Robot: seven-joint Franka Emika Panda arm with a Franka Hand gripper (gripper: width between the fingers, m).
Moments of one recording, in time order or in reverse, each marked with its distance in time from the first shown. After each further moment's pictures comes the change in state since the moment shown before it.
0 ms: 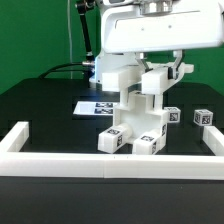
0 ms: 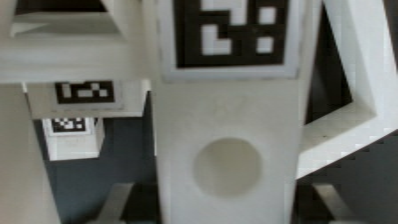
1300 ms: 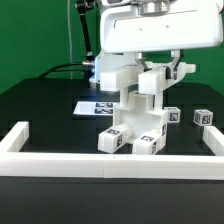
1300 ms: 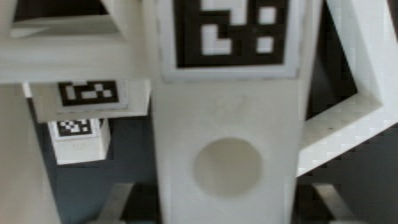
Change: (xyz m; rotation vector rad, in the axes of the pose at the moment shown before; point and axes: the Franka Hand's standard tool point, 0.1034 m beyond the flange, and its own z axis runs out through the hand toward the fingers) arm 0.002 0.003 0.000 0.000 0.001 0.052
